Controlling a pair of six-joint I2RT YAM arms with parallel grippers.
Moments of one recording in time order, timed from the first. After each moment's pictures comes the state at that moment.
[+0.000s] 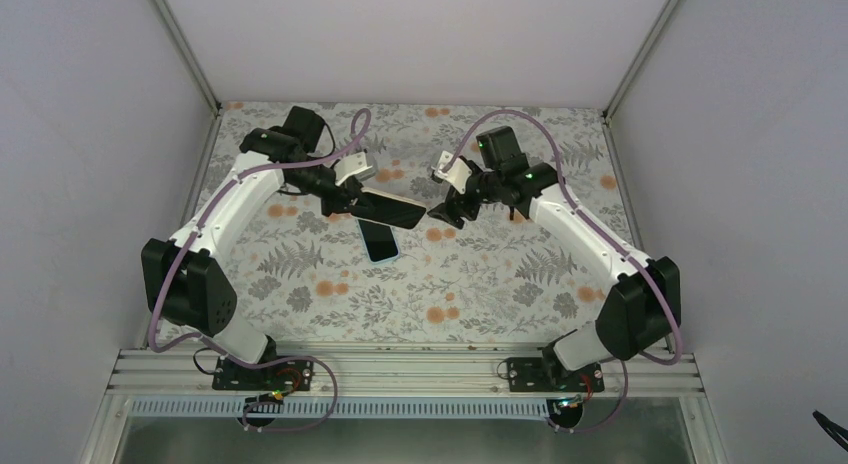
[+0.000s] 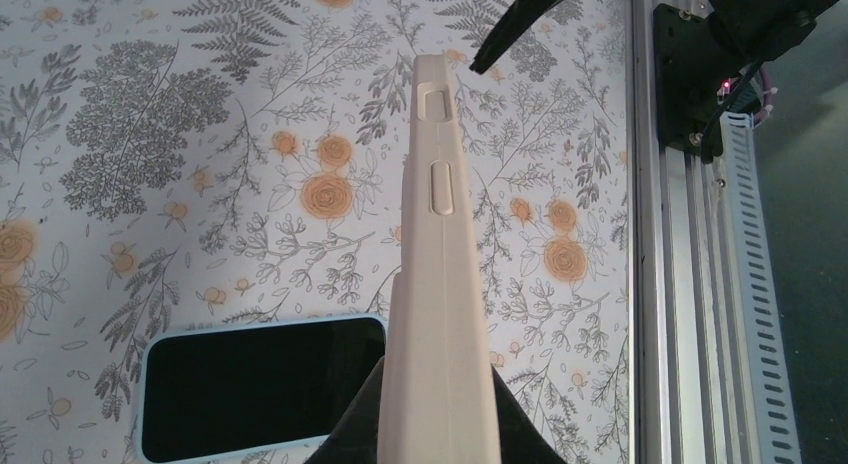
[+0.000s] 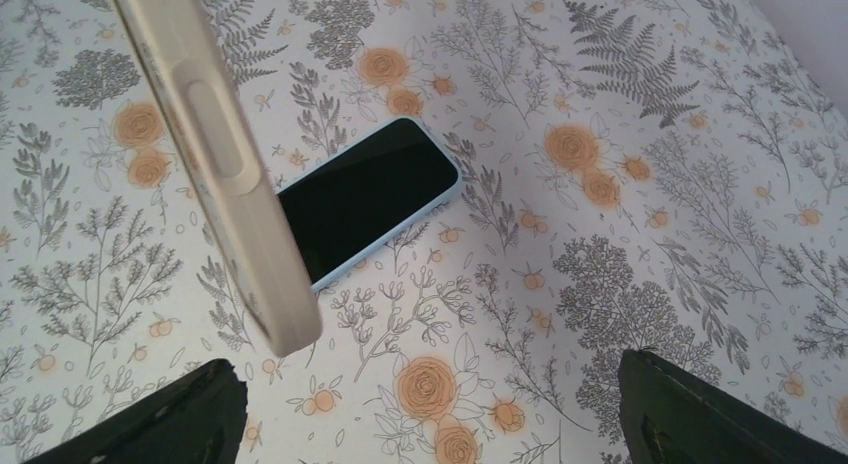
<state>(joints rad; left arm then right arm) -0.31 1.58 1.47 -1.14 0.81 0.81 0.50 1.48 1.27 -0.64 -0.46 -0.61</state>
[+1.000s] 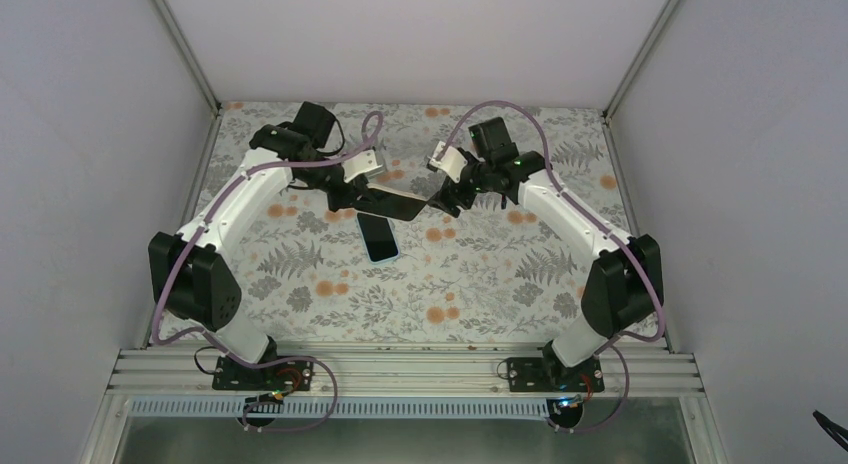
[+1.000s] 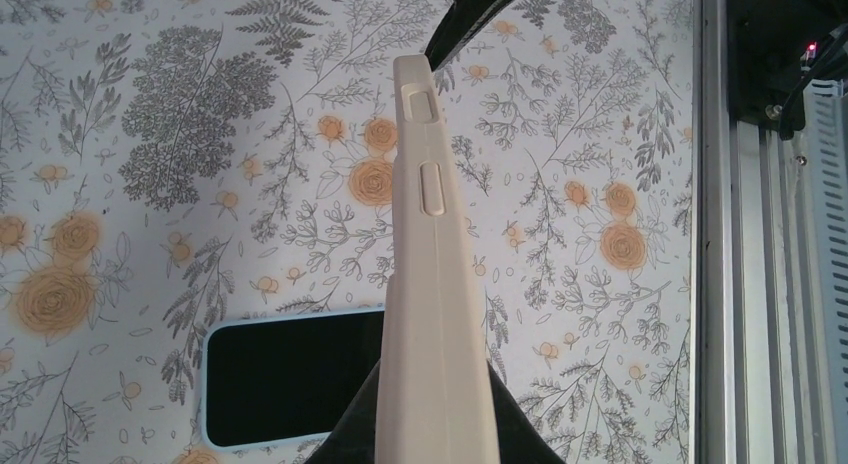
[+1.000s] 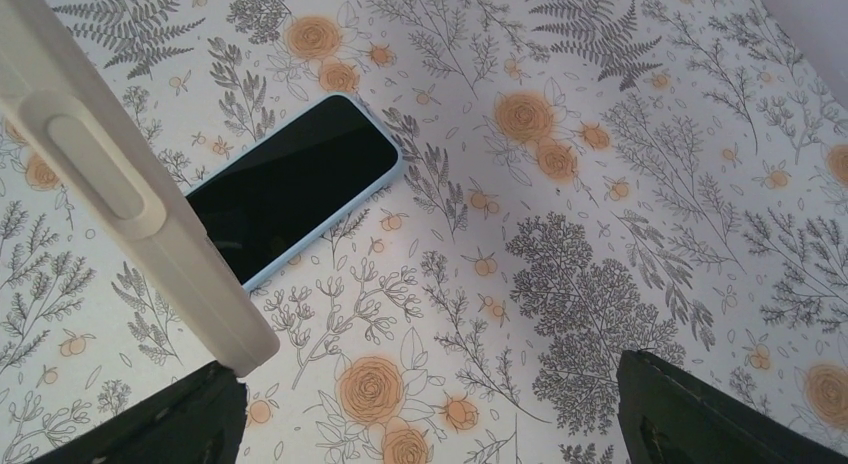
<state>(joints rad) -0.35 1.61 1.52 -1.11 0.70 0.79 0.48 1.61 1.35 -0.62 -0.38 -0.59</state>
